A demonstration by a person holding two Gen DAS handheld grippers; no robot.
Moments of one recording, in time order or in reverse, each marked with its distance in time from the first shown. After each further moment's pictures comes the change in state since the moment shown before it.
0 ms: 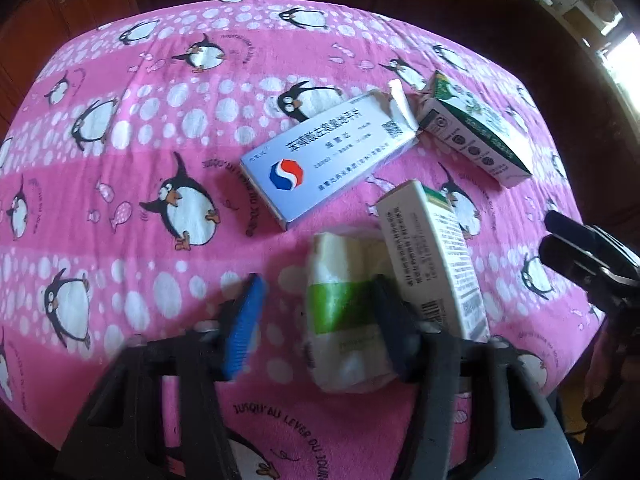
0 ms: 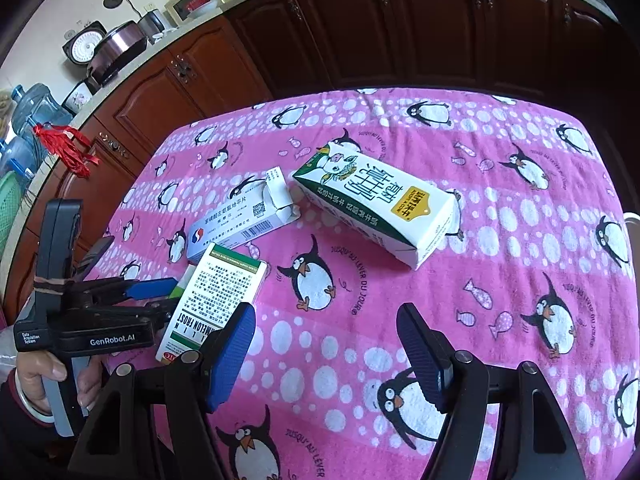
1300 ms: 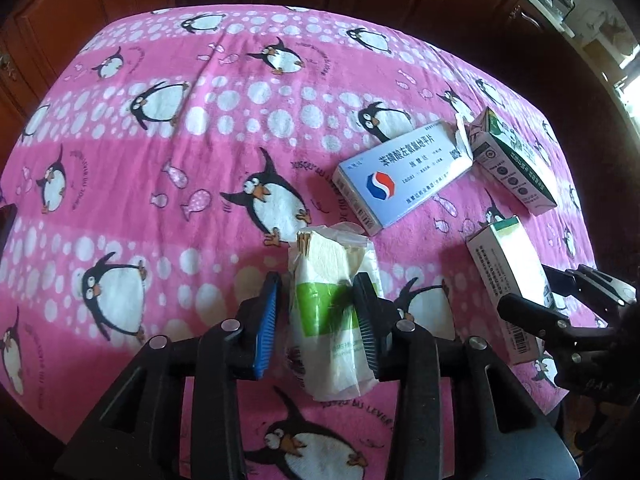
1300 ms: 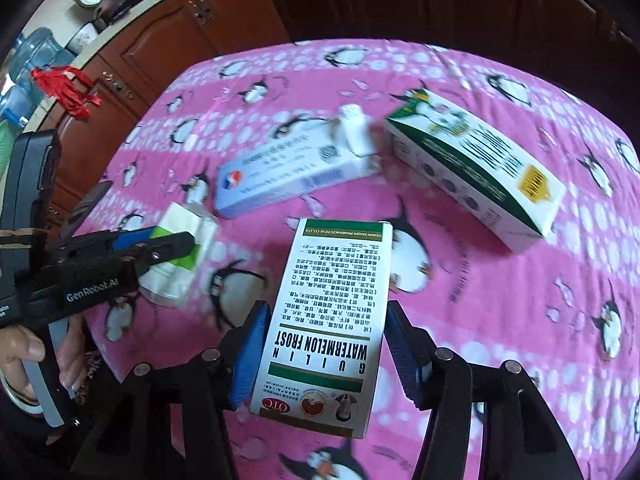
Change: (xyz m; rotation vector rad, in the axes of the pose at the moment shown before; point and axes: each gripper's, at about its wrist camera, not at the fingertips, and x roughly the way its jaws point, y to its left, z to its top) left arm -0.012 0.045 -0.012 -0.100 -0.060 0.041; right arm 0.050 0.053 -0.001 -0.093 0.181 -0.018
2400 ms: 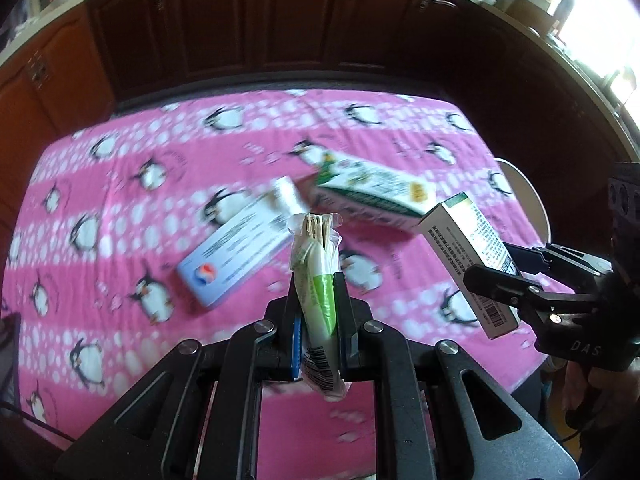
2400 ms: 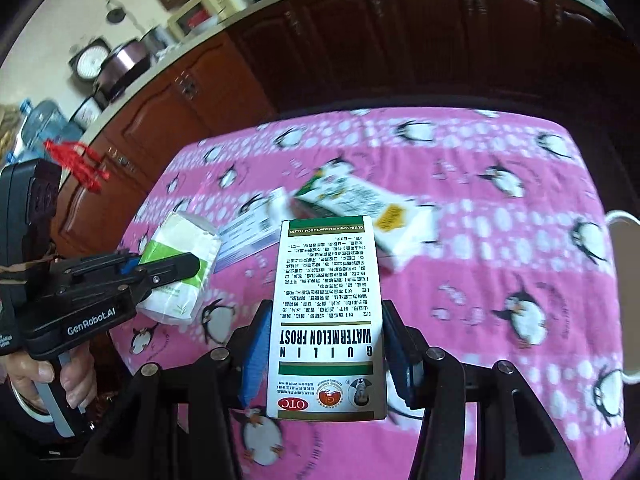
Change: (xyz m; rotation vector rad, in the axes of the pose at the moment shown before) left arm -0.050 -0.128 0.019 0.266 -0.124 -0.061; right arm -0.096 -0.079 -0.027 0.140 -0.248 0.036
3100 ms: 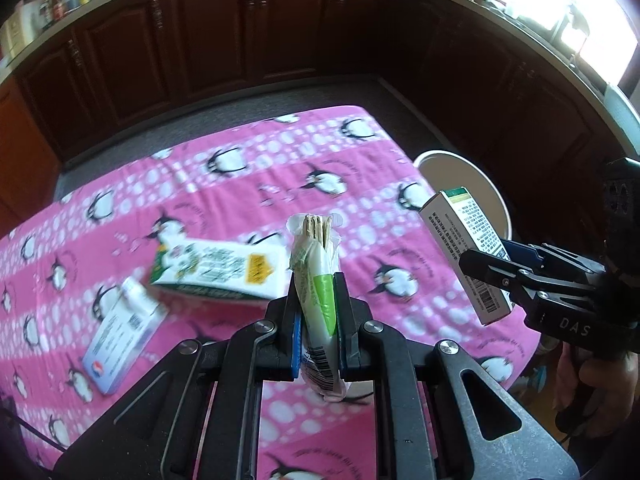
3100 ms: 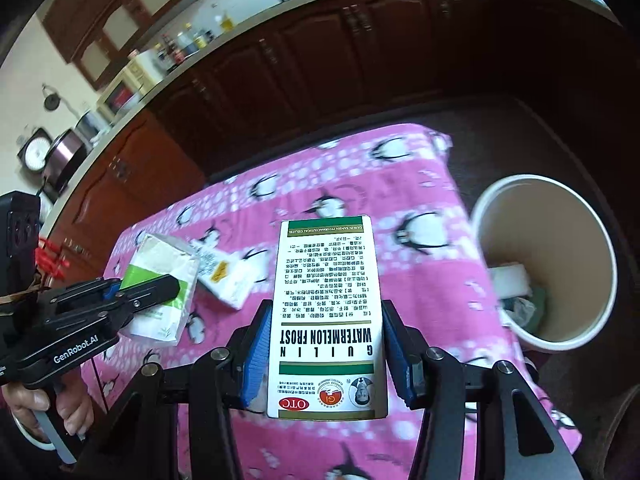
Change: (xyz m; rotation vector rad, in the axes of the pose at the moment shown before) left arm 0.028 -0.132 0.057 0.193 -0.011 -0.090; right arm -0.081 -0.128 -0.012 0.239 -0.147 -0.140
